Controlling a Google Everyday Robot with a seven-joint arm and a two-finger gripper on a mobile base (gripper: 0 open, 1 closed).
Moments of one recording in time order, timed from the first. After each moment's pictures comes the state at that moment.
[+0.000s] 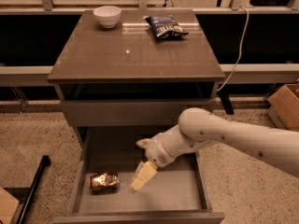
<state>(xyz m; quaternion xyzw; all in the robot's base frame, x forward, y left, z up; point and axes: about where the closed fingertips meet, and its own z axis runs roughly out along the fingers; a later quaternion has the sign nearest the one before) 0.464 0.037 0.620 -0.57 0.71 0.34 0.23</state>
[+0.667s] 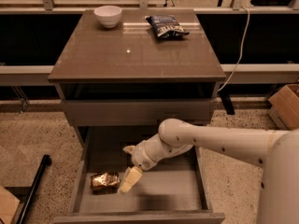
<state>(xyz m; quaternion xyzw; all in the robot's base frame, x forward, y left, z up) 0.493 0.091 0.532 -0.60 0.68 0.35 0.23</state>
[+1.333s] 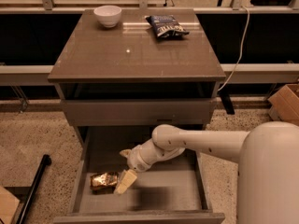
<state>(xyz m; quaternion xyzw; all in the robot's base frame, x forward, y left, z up) 0.507 0.111 0.480 -0.60 0.68 0.36 0.23</state>
